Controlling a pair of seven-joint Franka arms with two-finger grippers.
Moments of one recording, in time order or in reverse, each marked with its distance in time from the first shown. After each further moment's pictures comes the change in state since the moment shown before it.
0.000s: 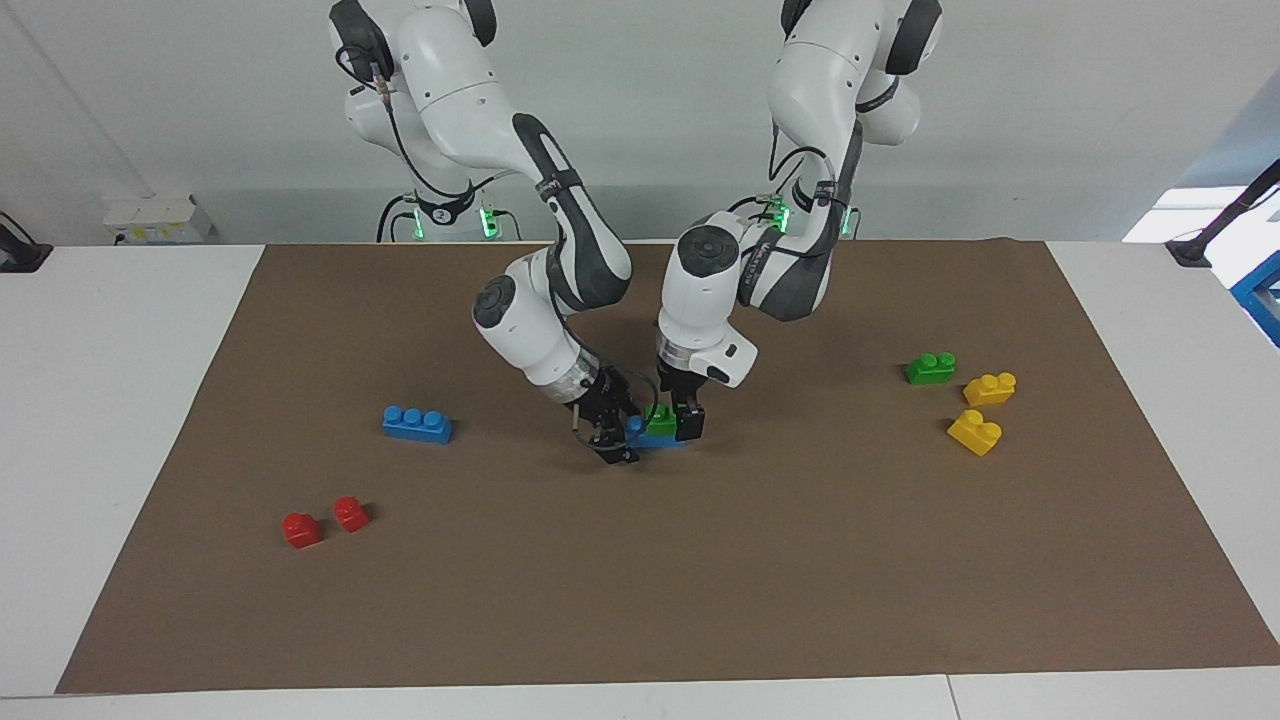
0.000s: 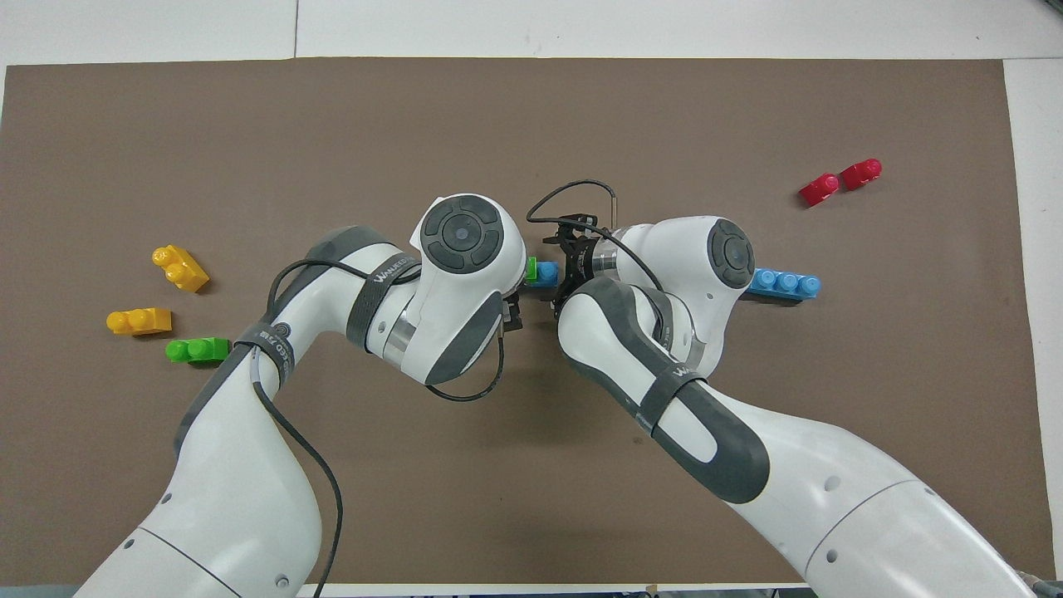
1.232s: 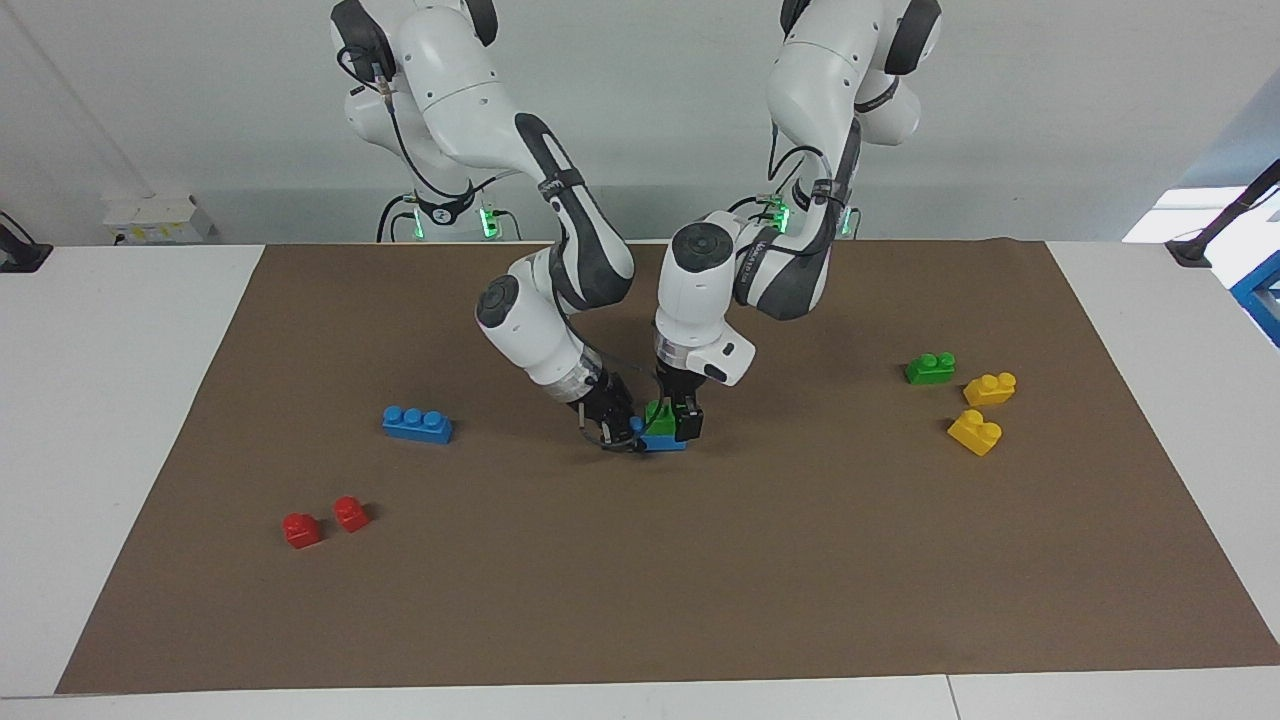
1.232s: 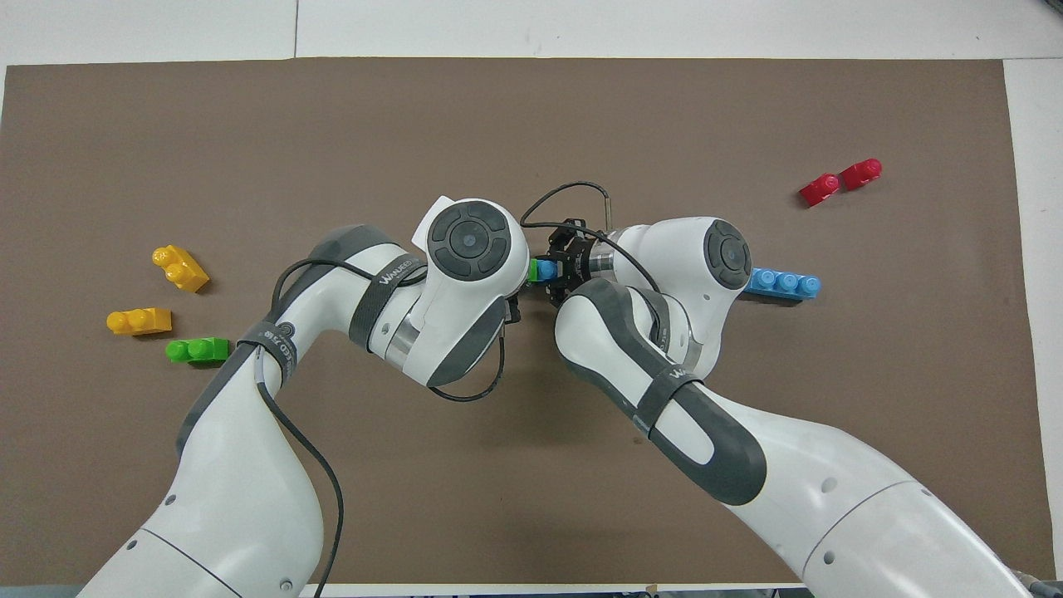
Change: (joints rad) left arm -0.004 0.000 0.000 -0.001 0.049 0.018 -0.017; right arm 0.005 0.001 0.000 0.003 0.000 0.000 -0.065
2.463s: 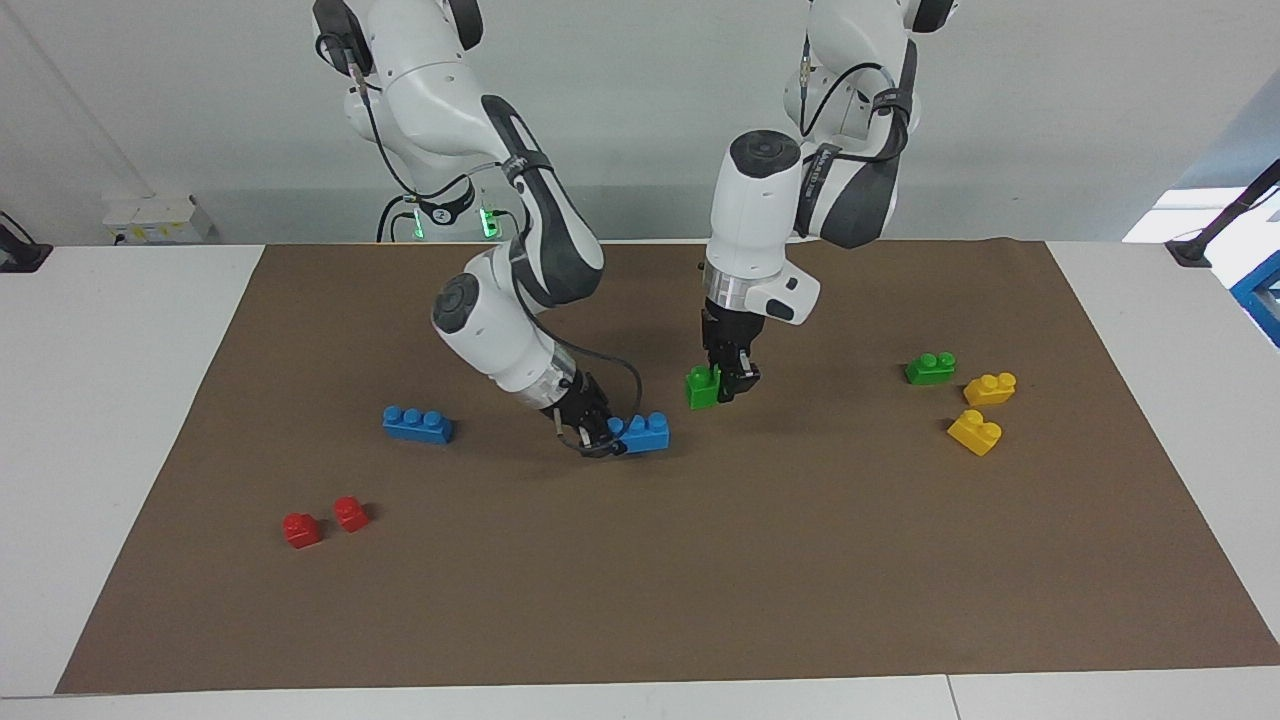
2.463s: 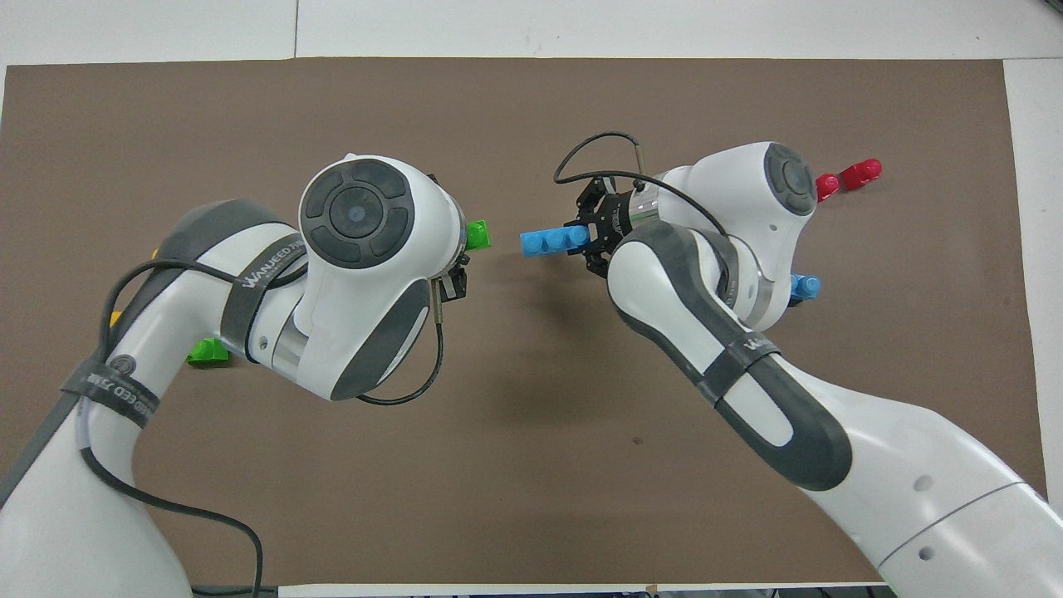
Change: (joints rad) left arm 0.065 -0.218 0.020 0.009 0.024 -0.160 0.015; right arm -0.124 -0.048 -0.021 0.143 -0.179 -0.278 -0.051
